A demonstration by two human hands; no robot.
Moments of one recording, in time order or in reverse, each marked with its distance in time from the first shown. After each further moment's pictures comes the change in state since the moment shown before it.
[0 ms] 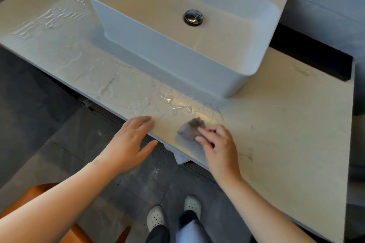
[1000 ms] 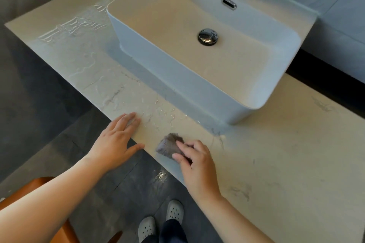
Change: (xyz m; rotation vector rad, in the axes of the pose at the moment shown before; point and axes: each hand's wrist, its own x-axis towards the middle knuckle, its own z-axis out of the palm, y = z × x) left_hand 0.026 -0.023 -0.007 0.180 -0.008 -0.256; right_hand 0.034 -0.015 0.017 0.123 -0.224 -0.076
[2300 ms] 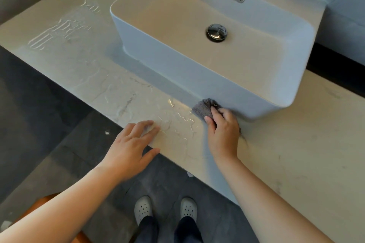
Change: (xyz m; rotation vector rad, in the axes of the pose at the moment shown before) left_hand 0.013 -0.037 -0.011 -0.038 -0.022 0.217; right_hand 0.087 0.019 0.031 -0.365 0.399 0.079
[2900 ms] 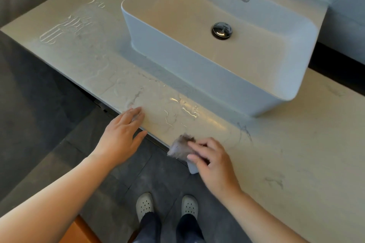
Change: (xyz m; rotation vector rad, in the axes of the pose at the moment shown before) left_hand -0.009 -0.035 -0.001 -0.006 0.089 -0.117; right_hand -0.083 -0.038 -0.046 0.365 -0.412 -0.074
